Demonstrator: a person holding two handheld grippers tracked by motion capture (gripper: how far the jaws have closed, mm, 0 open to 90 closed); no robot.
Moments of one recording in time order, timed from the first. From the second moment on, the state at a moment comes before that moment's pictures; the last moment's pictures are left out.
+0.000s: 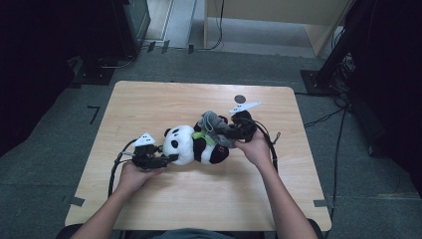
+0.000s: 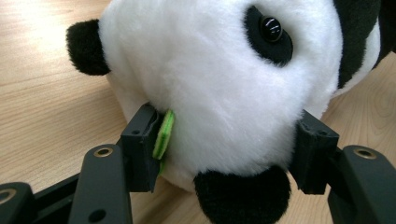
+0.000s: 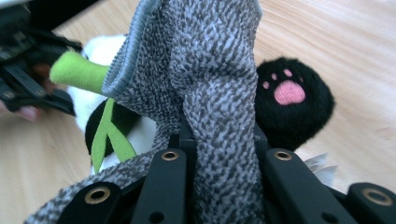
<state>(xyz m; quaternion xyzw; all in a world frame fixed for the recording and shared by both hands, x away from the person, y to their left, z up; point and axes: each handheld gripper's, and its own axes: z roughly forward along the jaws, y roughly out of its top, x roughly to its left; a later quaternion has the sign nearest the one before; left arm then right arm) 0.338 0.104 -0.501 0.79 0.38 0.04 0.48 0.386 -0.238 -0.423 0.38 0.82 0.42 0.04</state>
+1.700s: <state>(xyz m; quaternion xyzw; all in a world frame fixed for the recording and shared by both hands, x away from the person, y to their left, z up) 0.346 0.105 -0.497 0.80 0.37 0.03 0.47 0.378 -0.300 -0.491 0.48 0.81 0.35 0.01</state>
